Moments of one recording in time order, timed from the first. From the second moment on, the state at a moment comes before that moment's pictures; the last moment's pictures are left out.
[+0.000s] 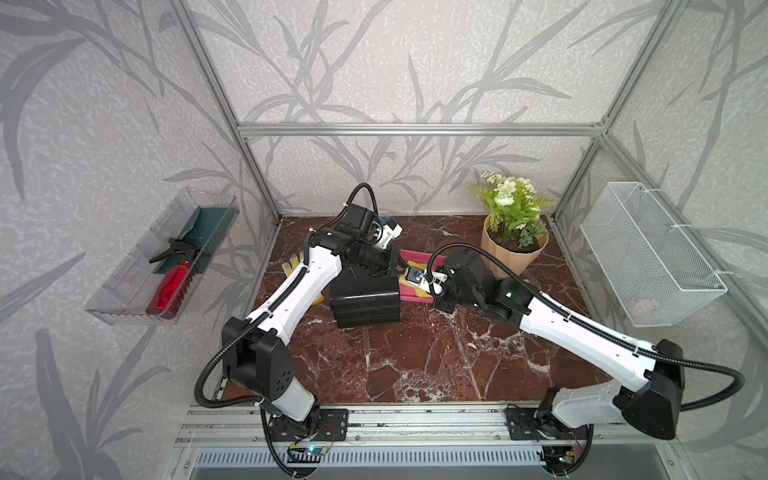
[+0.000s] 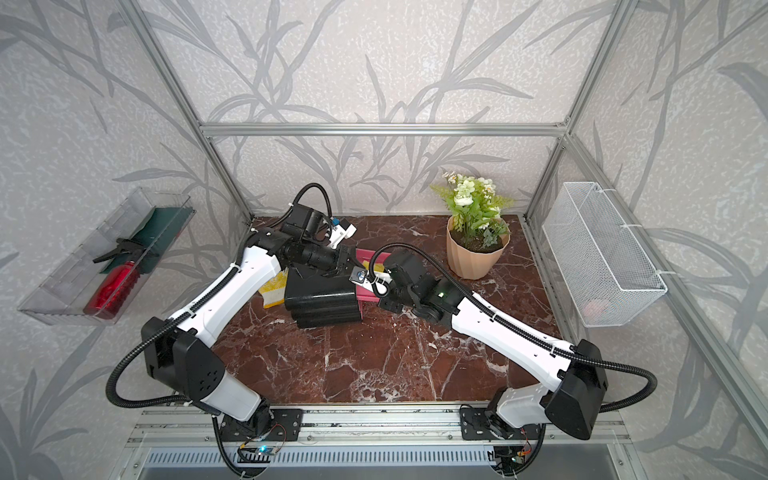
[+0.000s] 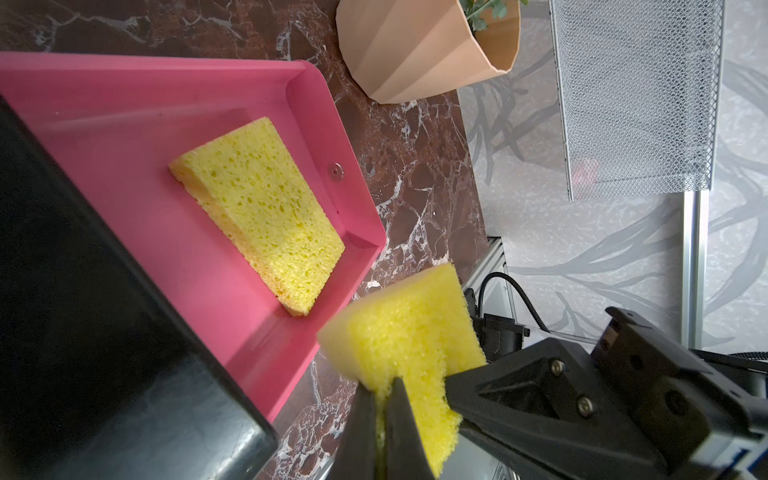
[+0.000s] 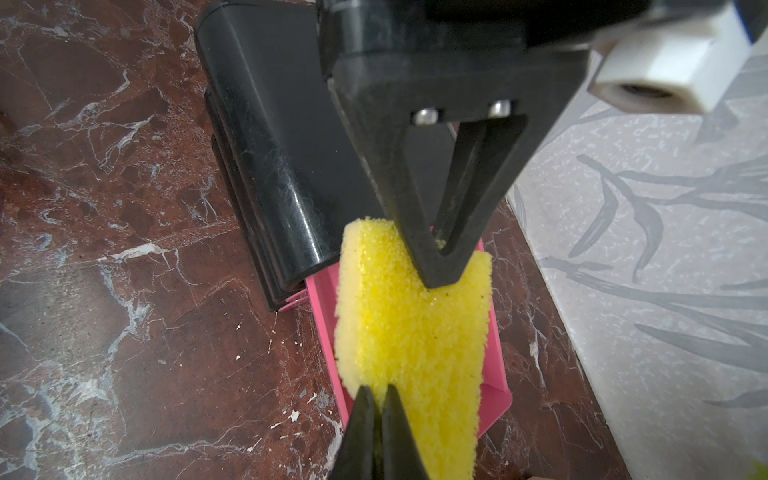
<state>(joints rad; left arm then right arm) -0.39 1.59 1.53 -0.91 0.74 -0.35 0.88 1.37 1.23 -0.50 0.02 -0.53</state>
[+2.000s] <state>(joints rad) -1.15 1.76 1.06 -0.02 -0.24 -0.93 0.79 0.60 0.74 -0.57 0.42 0.36</state>
